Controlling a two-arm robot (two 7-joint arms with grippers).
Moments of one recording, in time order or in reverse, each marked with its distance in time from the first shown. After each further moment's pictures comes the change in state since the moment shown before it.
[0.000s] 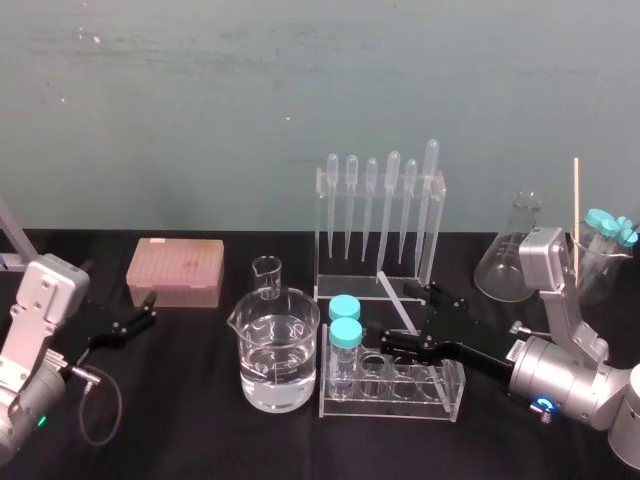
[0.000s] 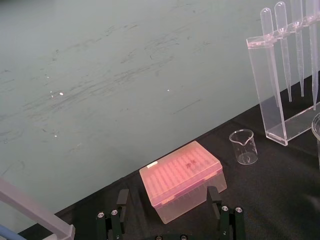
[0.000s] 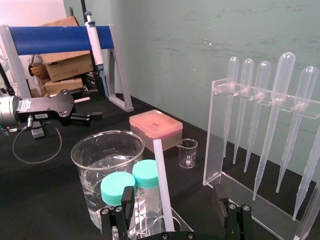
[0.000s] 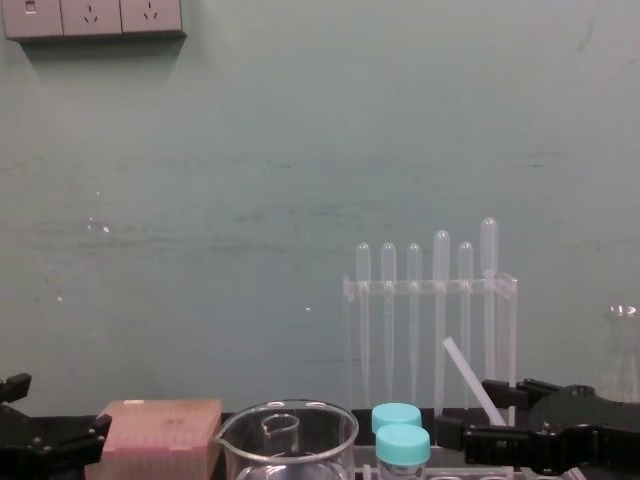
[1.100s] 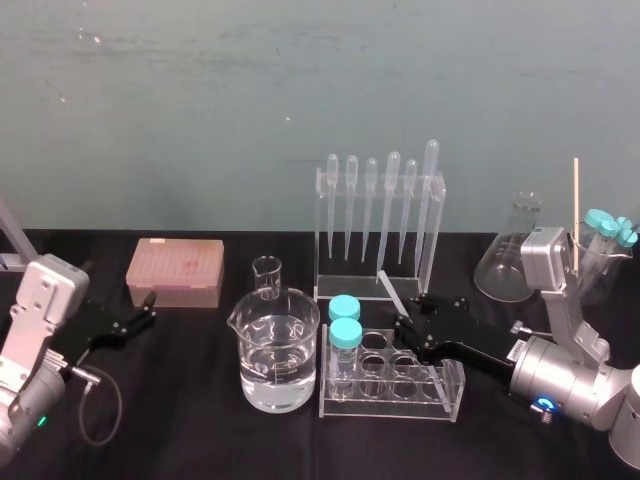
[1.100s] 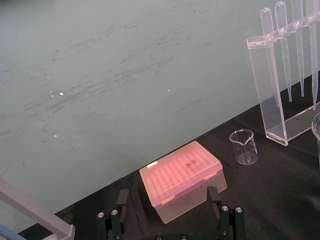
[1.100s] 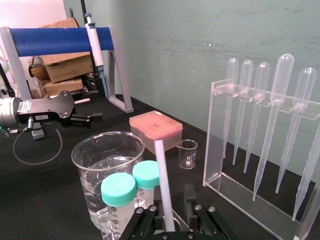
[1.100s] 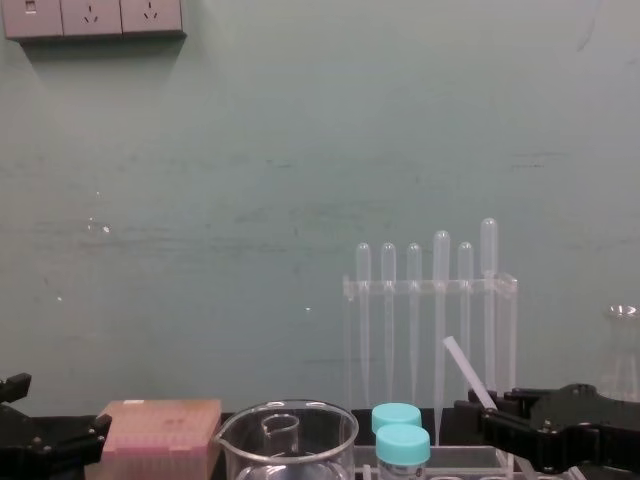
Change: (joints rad) left arm 0.000 0.000 0.000 0.000 0.000 0.000 0.000; right arm -0.002 0.002 0.001 -0.003 0.005 -0.001 0.000
